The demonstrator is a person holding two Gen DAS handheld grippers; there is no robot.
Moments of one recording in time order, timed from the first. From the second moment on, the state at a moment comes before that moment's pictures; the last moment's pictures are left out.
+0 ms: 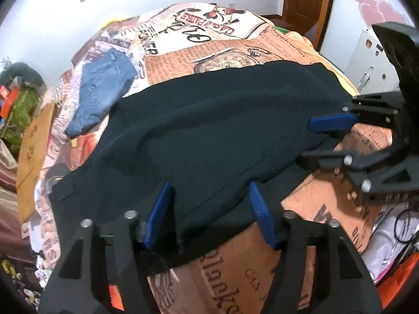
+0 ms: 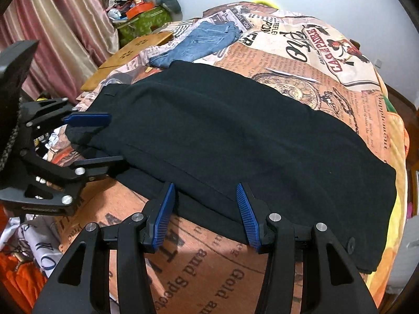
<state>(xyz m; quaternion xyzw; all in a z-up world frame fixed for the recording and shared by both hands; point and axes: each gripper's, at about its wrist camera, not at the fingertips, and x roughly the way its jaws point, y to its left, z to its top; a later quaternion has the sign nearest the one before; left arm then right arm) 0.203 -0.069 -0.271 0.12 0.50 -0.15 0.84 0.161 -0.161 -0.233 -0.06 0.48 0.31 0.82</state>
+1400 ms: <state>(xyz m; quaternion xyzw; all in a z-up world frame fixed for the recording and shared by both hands) 0.233 -0.092 -0.225 0.04 0.46 -0.18 0.87 0.139 -0.325 -0.232 0.18 0.47 0.13 0.85</state>
